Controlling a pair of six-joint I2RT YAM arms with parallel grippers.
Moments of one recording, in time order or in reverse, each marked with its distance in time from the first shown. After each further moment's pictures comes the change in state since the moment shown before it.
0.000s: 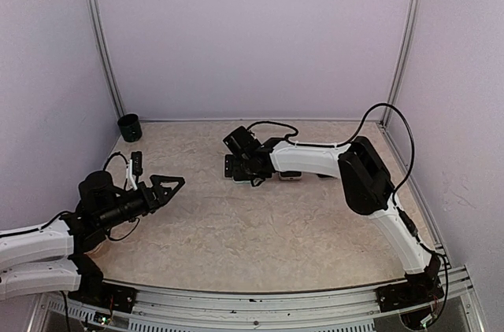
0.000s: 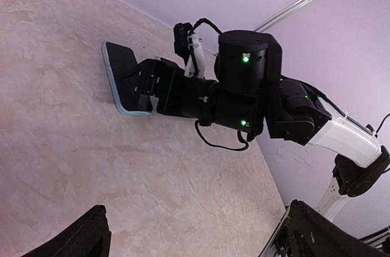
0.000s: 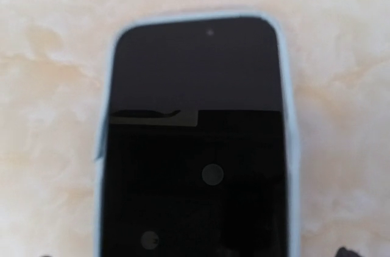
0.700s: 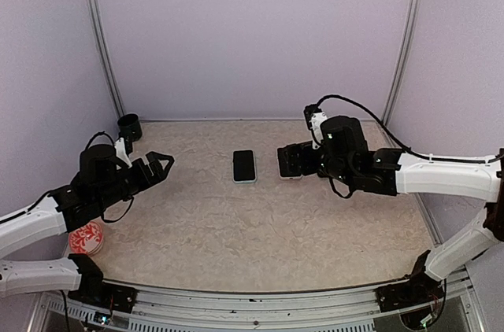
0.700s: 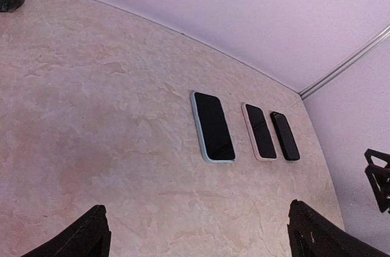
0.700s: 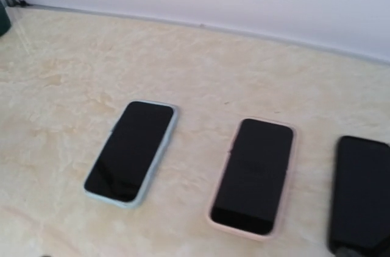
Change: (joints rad) left arm 0.008 0.032 0.282 -0.433 -0.341 0.121; right arm 0.016 -1.119 -1.126 0.465 0.023 -0.427
